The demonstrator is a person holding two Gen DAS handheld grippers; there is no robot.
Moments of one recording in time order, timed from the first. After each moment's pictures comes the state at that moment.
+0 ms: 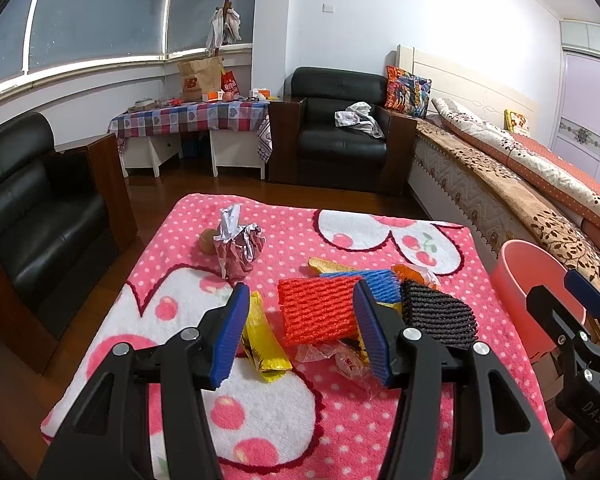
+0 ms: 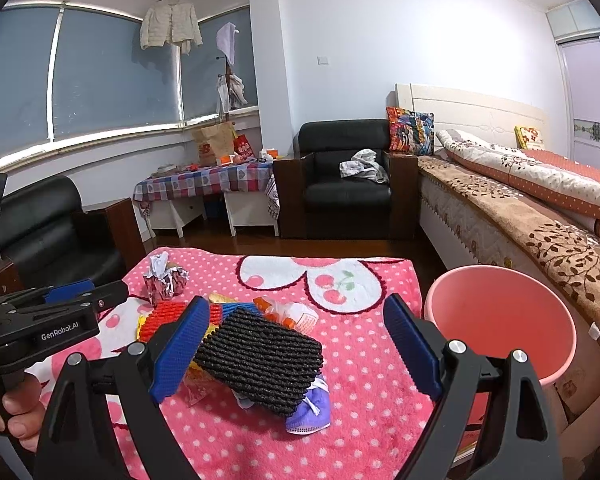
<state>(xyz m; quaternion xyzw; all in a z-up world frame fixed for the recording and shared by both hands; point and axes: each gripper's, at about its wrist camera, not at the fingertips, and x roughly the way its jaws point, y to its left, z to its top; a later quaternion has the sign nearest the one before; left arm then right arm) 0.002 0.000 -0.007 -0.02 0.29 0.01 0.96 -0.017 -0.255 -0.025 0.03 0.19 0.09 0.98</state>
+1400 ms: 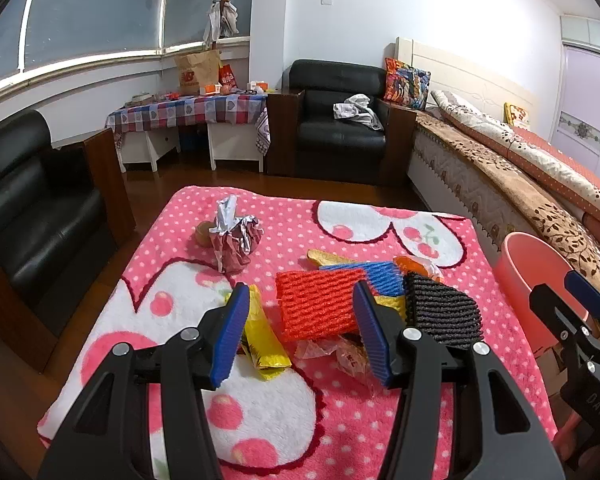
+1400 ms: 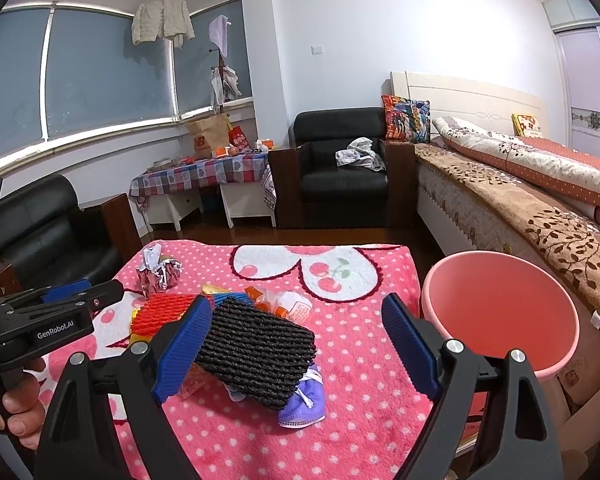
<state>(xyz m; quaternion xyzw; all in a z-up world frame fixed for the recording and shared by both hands) 0.009 0.001 -0.020 -0.02 0.31 0.00 0.95 -0.011 -0.263 -0.031 0.05 0.21 0.09 0.97</state>
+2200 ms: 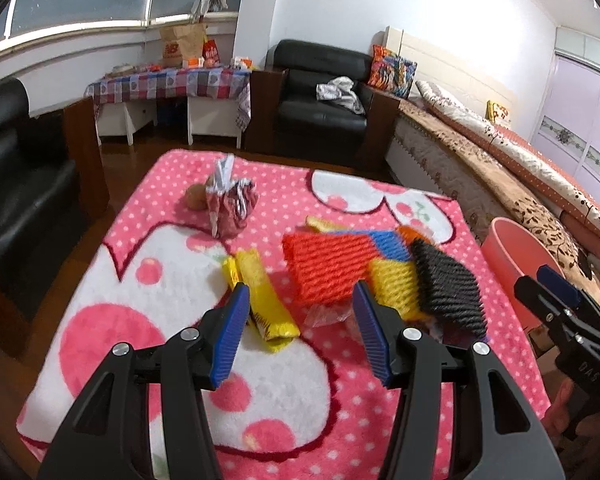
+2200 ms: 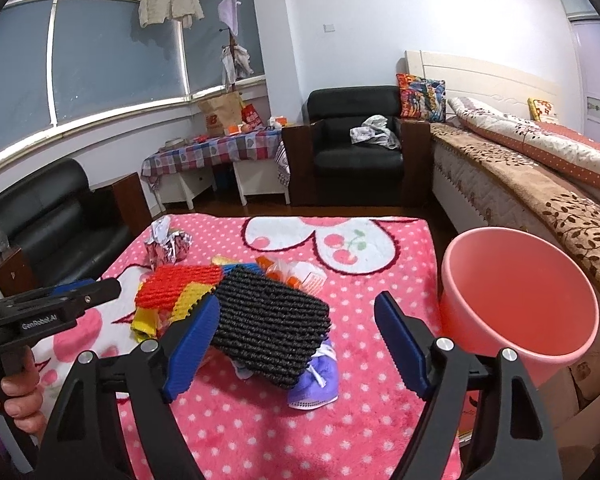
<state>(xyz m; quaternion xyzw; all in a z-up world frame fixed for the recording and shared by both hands) 0.007 0.032 -0.042 -0.06 0.35 -0.05 0.93 -0.001 -0.258 -0.047 0.04 0.26 0.12 0.96</state>
